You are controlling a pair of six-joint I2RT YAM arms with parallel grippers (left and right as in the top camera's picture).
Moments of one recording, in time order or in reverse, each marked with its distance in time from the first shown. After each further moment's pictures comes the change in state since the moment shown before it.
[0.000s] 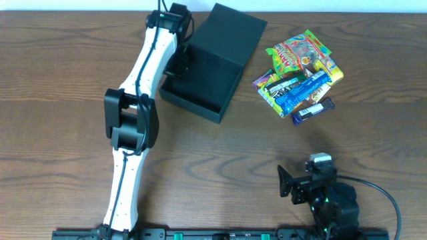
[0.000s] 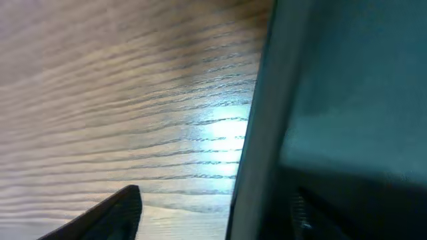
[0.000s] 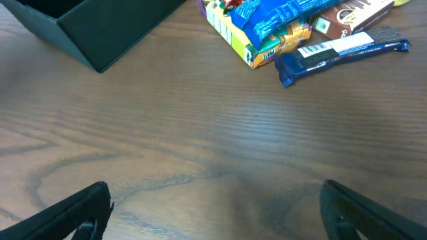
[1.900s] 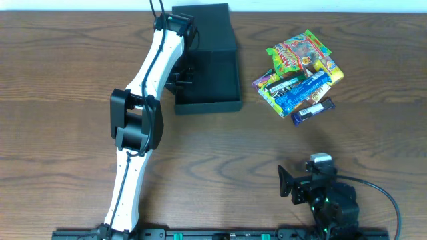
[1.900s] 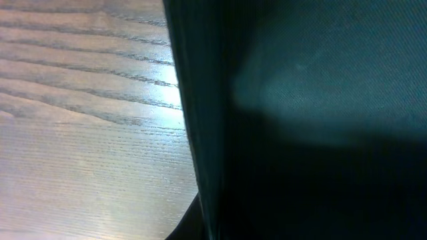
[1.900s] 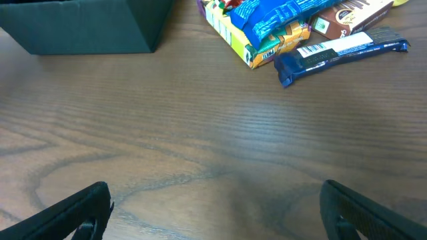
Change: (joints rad) left arm -0.044 0.004 0.000 -0.203 0.129 -0.360; right arm 0.000 0.000 0.000 0.000 0.002 0.000
